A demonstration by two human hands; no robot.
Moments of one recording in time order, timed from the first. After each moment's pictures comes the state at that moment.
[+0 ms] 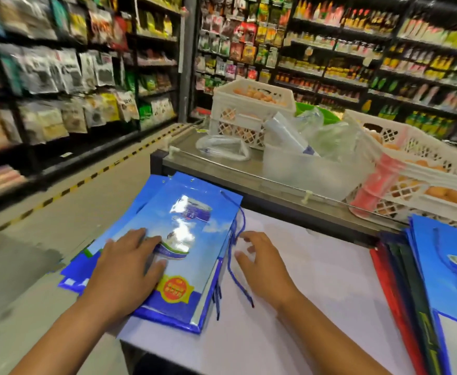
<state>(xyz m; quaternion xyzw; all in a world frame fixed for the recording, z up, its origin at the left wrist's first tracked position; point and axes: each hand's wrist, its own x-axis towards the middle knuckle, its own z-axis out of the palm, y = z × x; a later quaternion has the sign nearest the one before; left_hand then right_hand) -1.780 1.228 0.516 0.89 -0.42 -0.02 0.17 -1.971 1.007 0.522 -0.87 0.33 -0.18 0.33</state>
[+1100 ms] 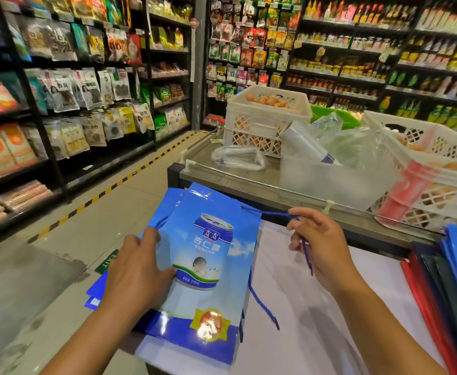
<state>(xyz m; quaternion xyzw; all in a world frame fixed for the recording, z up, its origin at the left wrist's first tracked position) -1.769 1.219 0.553 0.93 -0.27 -0.04 0.24 -1.976 0.964 0.595 -0.66 0.28 -0.36 0.60</state>
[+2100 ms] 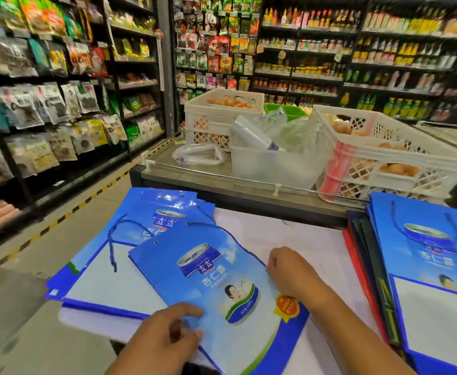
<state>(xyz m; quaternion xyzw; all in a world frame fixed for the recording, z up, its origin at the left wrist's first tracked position) -1.931 1.237 0.524 0.75 -0.36 -0.33 0.44 -2.065 0.948 0.517 -0.89 0.44 -0.03 0.14</state>
